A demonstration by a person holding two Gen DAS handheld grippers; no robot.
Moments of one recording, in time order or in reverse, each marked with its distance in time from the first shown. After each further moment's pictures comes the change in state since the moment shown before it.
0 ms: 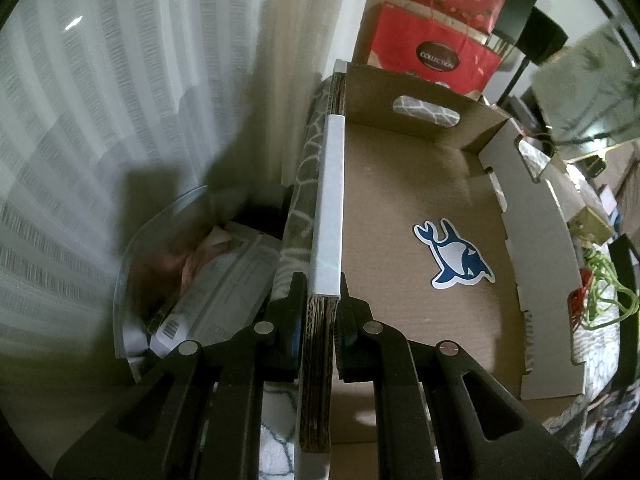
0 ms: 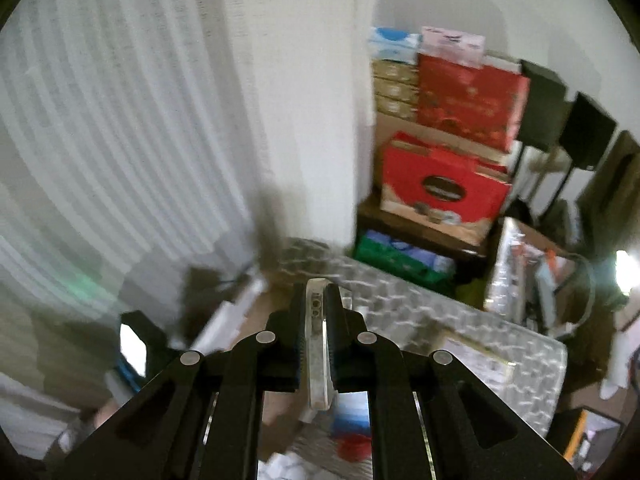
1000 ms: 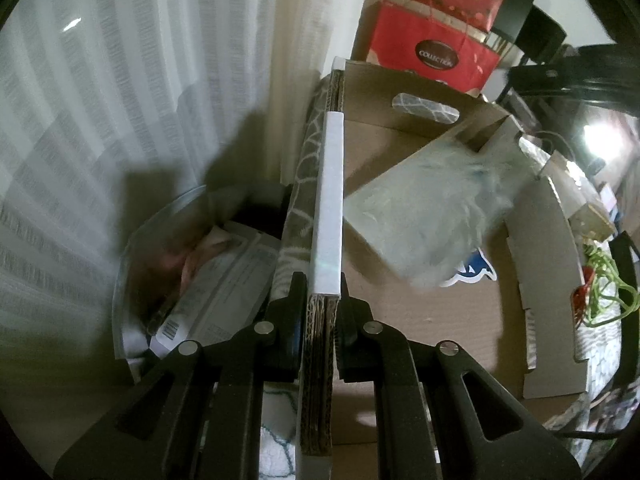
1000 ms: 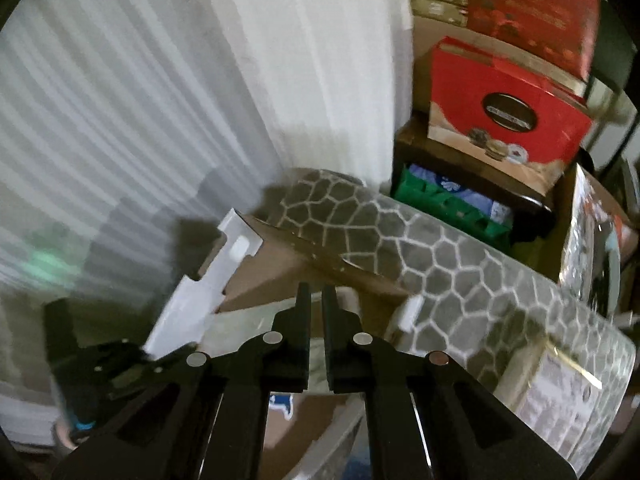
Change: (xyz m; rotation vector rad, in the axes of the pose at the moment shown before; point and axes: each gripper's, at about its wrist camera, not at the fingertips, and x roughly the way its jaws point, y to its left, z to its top) left arm 0.000 -0.002 -0.001 0.005 0.002 0.002; right arm 0.176 -0.022 -0.027 0.003 0.243 0.111
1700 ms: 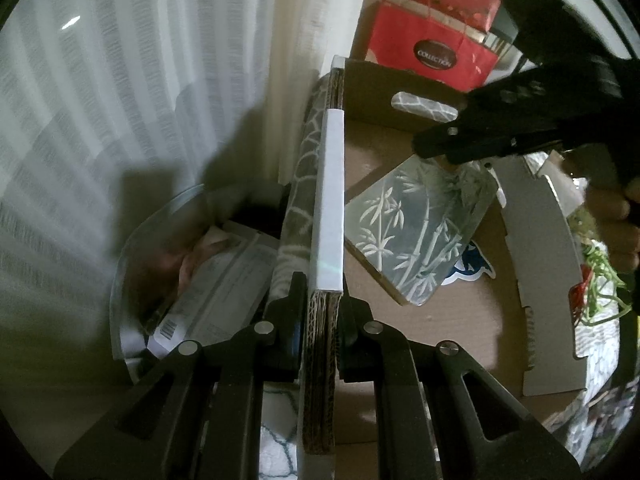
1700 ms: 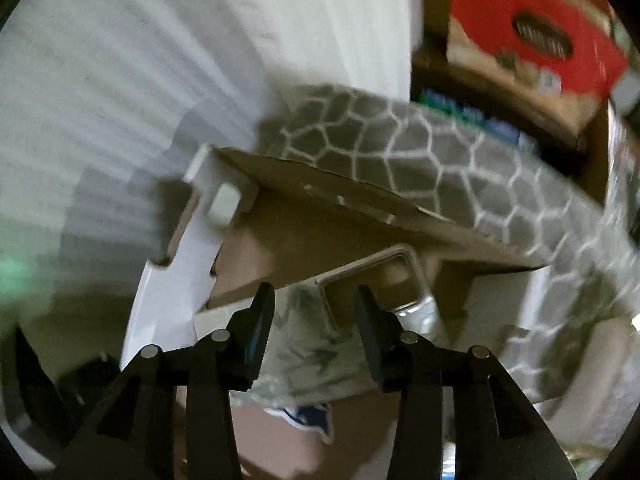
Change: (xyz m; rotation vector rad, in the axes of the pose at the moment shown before) left arm 0.000 0.003 0.001 -0.002 0.003 -0.014; right arm 0.090 0.003 -0.019 0.150 0.216 0.040
